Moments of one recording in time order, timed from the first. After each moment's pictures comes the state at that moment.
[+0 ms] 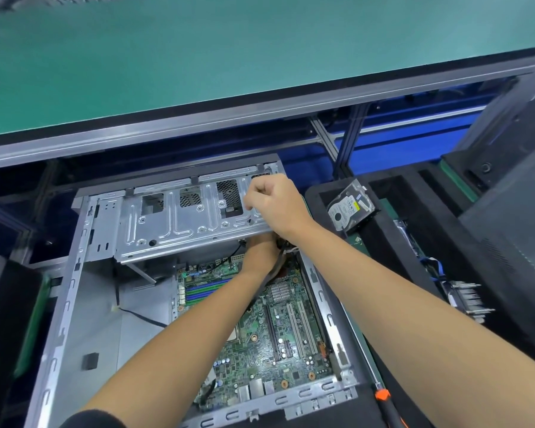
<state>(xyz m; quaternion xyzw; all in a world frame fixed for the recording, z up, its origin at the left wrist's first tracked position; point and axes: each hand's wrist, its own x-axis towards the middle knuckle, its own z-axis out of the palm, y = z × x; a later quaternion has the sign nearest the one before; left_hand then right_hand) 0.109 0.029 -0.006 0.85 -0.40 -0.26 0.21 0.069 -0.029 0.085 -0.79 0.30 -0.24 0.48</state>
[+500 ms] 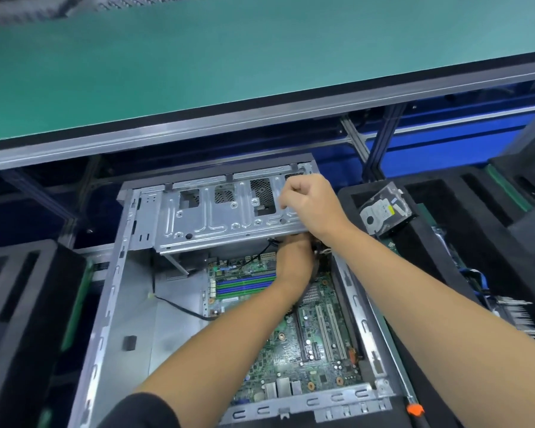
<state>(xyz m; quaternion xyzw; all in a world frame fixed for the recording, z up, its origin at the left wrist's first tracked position) 0.097 0.036 0.005 0.87 -0.46 -0.16 0.10 0.071 -0.027 0.088 -0.80 0.28 -0.25 0.48</state>
